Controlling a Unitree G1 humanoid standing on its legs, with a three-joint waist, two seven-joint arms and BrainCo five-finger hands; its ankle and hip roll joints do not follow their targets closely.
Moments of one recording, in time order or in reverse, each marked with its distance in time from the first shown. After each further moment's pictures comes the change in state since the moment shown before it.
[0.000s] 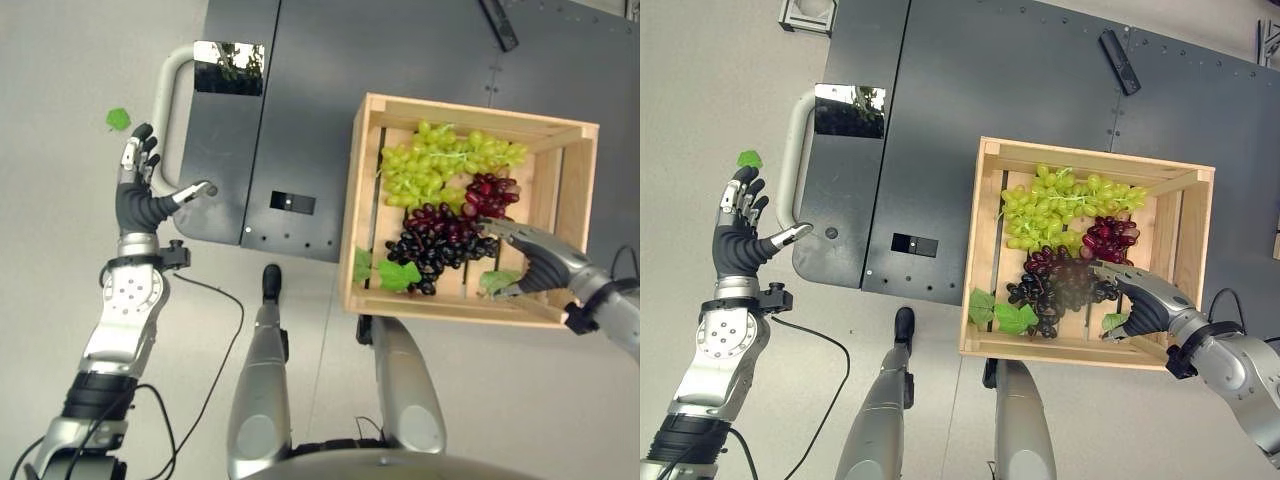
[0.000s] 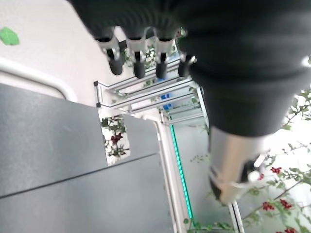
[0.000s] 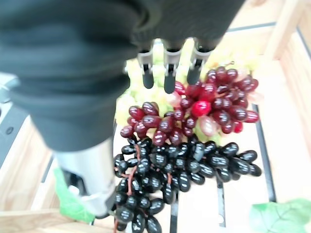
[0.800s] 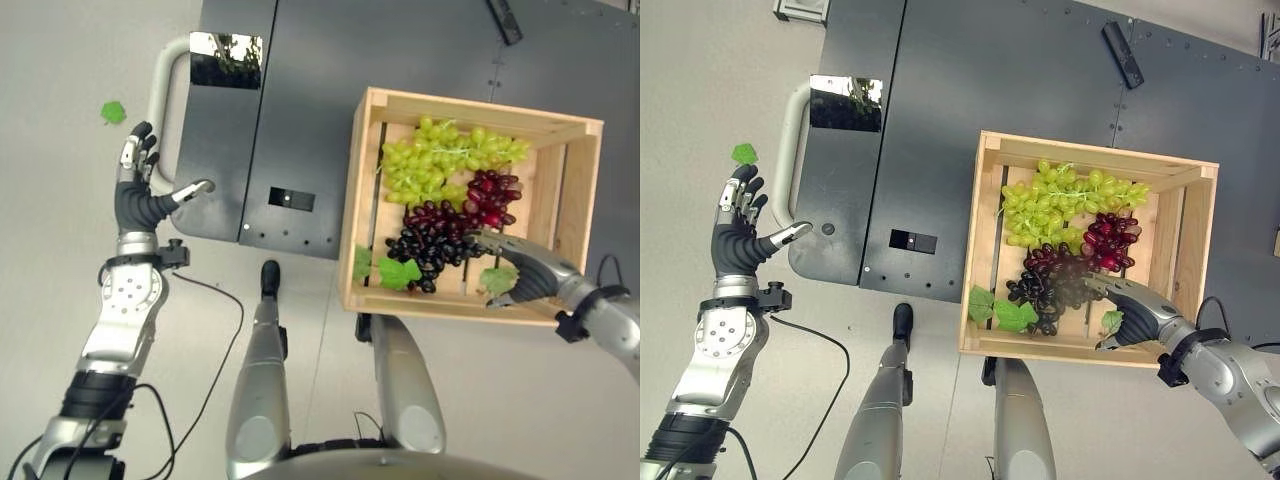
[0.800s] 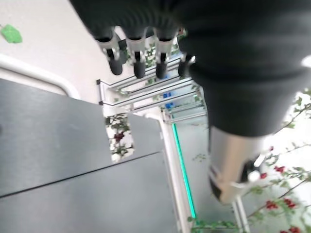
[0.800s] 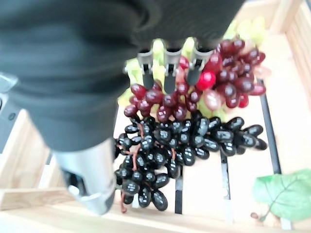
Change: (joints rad) left arm -0.002 0.019 -0.001 -0.002 0.000 0.000 0.002; right arm -0.053 0.035 0.102 0.048 0.000 0.004 0.008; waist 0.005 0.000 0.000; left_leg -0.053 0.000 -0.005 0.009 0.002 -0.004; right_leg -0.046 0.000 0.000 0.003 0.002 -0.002
